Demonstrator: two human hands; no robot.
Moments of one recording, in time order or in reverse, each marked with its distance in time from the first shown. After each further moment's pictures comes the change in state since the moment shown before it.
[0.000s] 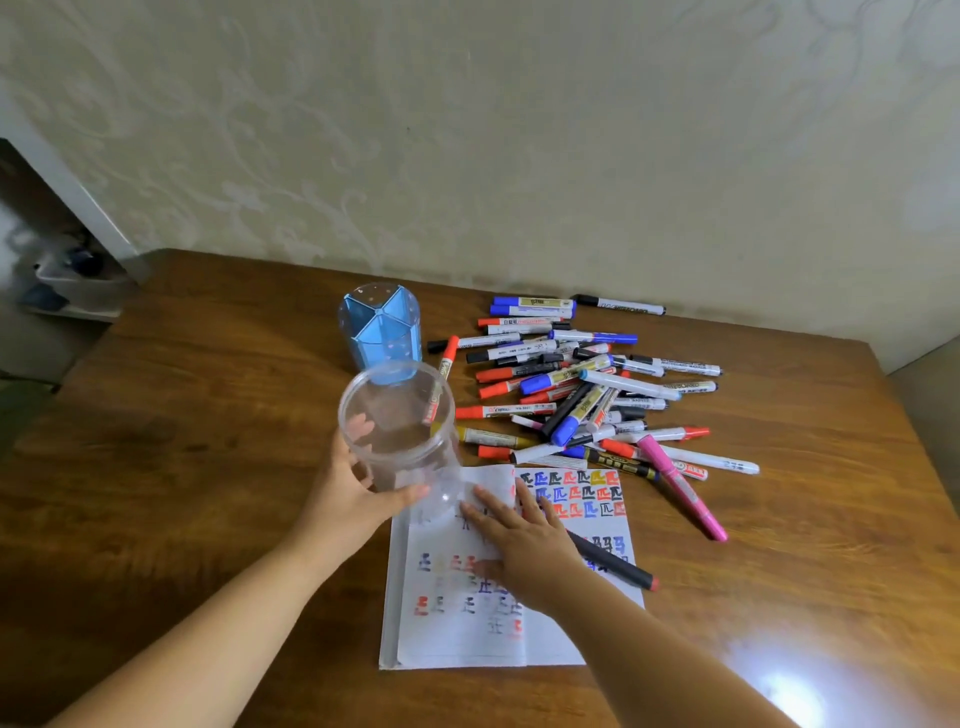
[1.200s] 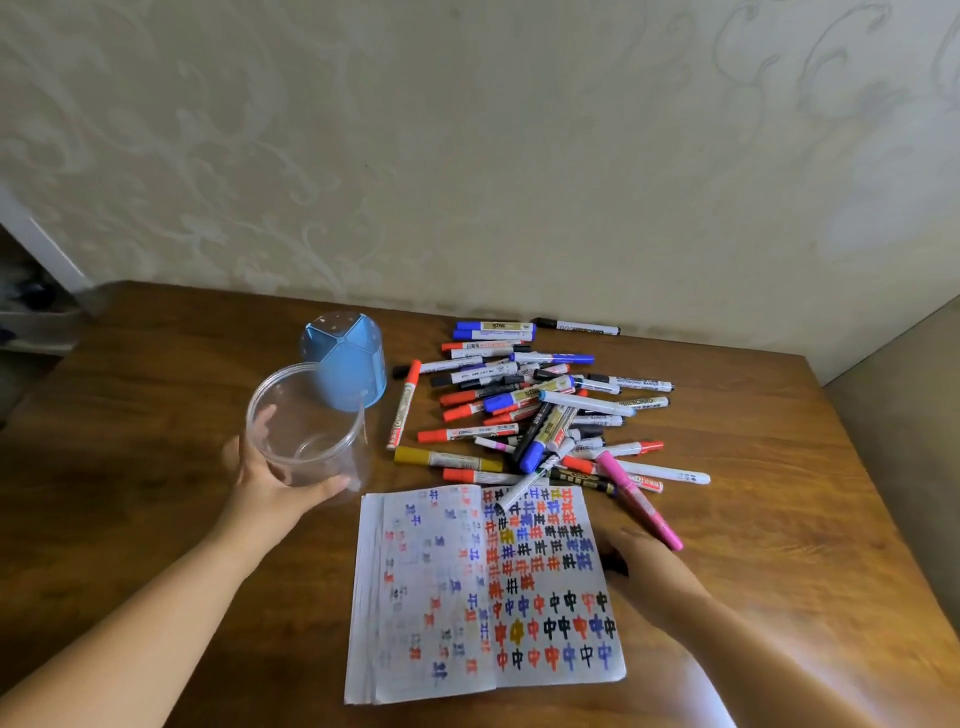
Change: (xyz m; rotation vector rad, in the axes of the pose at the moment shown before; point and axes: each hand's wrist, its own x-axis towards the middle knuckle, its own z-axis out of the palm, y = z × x) left_hand 0.029 0.002 -0.029 0.183 0.213 -0.021; right_hand -0.084 0.106 -0.012 0.326 0.154 0.410
